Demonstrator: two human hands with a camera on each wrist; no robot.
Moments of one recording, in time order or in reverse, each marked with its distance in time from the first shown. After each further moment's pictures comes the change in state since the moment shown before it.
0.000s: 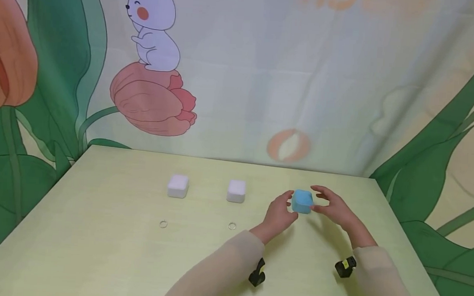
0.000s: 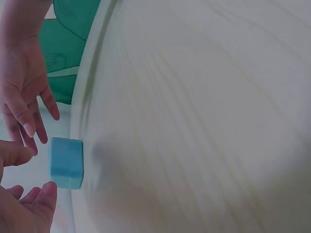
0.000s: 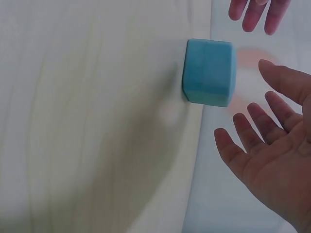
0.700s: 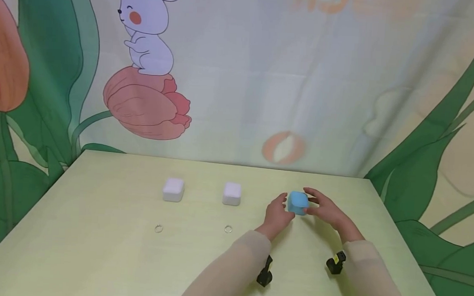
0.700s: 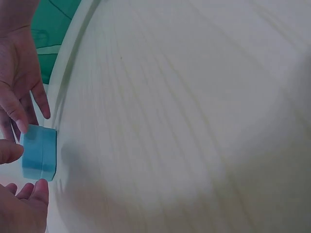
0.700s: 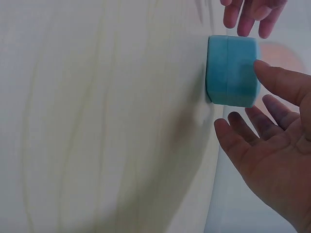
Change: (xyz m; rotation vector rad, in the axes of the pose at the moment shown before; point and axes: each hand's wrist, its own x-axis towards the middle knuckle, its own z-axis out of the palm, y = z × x) left_hand 0.020 -0.013 0.025 -0.109 0.084 -0.109; right_hand 0.018 0.014 0.009 0.102 -0.099 0.058
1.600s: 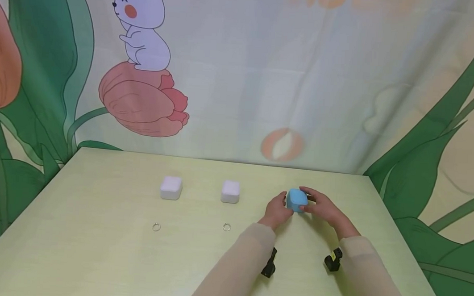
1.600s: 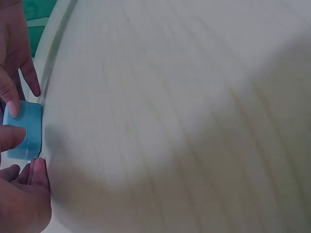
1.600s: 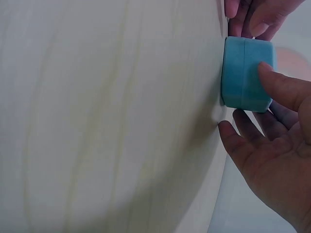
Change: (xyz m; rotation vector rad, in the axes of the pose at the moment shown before) left_hand 0.022 -0.014 0.004 0.033 -0.129 -0.078; right_hand 0.004 -0.004 0.006 -0.045 0.026 0.056
